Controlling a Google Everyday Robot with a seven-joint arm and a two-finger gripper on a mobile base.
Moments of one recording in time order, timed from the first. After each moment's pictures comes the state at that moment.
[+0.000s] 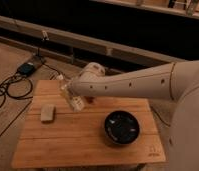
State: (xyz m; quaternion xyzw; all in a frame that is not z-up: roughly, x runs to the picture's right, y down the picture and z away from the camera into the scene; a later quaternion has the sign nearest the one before) arm -0.147 0.018 0.739 -0.19 -0.20 0.43 0.86
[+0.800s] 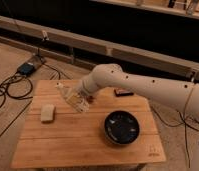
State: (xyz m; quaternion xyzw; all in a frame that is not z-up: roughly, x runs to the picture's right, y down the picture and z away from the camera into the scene) arm -0.119 0.030 0.718 -0.28 -0.32 0.22 0.88
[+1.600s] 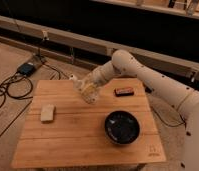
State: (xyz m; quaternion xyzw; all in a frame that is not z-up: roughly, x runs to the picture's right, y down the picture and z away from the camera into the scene) arm -0.074 -0.006 0.750 -0.30 -0.38 0.17 0.86
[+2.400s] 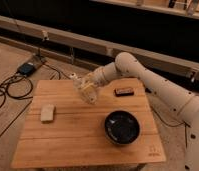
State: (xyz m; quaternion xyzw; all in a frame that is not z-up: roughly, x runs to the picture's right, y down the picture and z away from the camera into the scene) arm -0.073 -0.015 0.743 -0.28 -0.45 0.19 0.83
